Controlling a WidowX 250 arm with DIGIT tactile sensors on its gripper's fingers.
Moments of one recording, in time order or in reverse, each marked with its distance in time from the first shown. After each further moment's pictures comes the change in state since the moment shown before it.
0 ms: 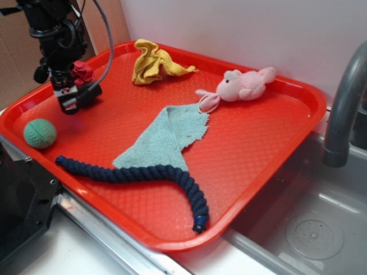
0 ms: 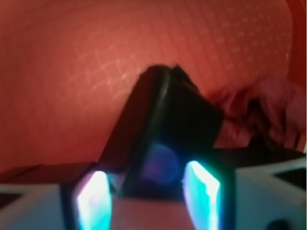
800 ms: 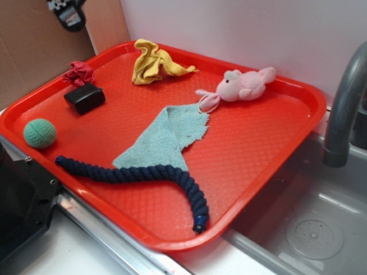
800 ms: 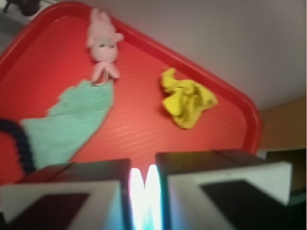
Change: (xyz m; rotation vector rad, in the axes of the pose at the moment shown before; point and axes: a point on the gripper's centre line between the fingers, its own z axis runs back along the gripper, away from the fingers) arm 0.037 -0.036 0.116 0.054 -0.228 -0.045
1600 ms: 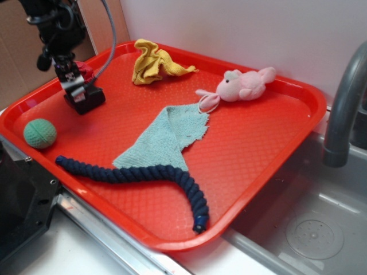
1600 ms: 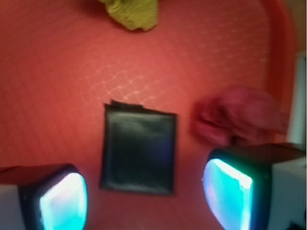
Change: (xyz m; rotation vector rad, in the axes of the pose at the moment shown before) arm -0.046 0.028 -0.112 -0.114 0.157 0.087
